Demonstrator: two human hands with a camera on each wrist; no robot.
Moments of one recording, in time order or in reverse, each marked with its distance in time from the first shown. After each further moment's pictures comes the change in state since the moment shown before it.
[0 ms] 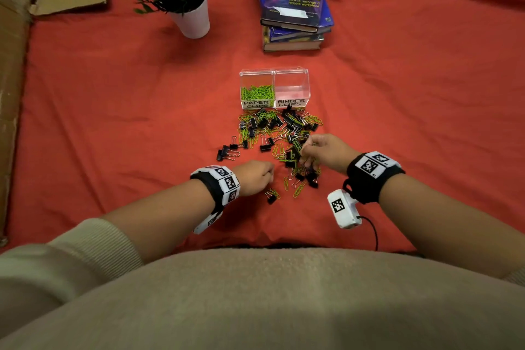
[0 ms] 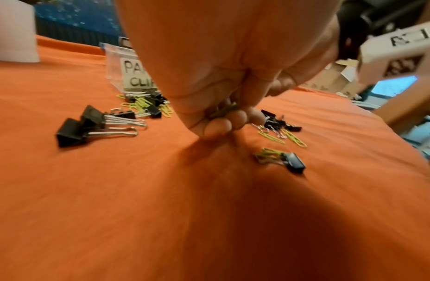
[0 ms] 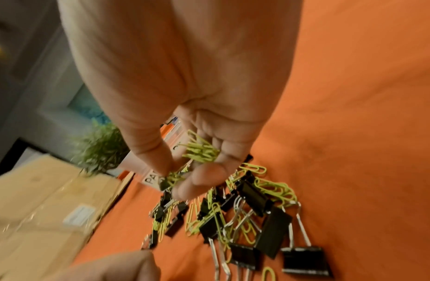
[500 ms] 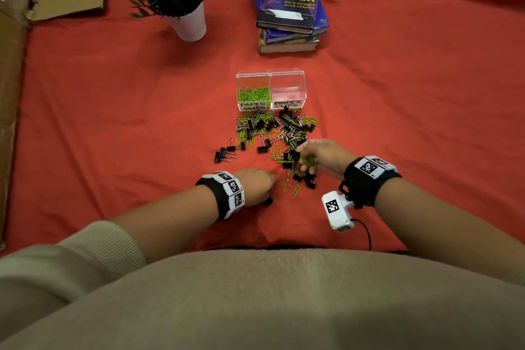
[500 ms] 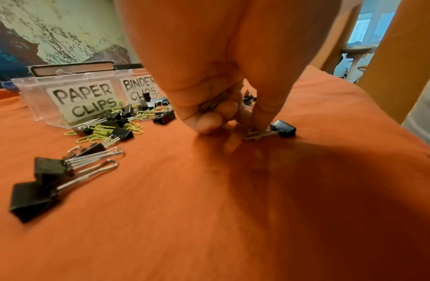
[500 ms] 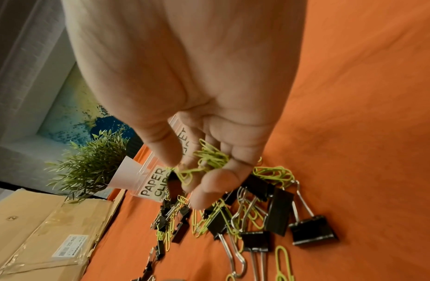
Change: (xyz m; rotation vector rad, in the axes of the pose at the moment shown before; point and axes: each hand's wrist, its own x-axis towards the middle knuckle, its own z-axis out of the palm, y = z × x) left_hand 0.008 0.000 0.022 0.450 -0.007 0.157; right_hand -0.001 0.002 0.004 0.297 -0.012 0.120
